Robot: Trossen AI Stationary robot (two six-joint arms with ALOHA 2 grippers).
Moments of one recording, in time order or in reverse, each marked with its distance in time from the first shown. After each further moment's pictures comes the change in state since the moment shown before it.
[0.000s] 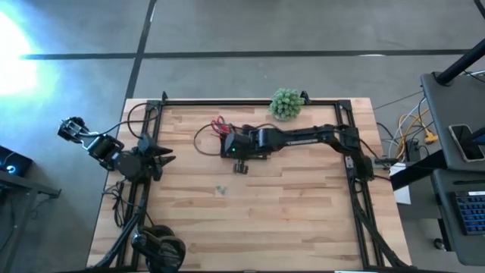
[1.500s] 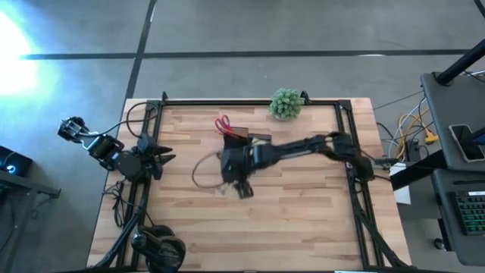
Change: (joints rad) left arm 0.000 -0.001 0.000 -0.007 -0.028 -0.015; right arm 0.087 0.063 0.010 0.065 -0.387 -0.290
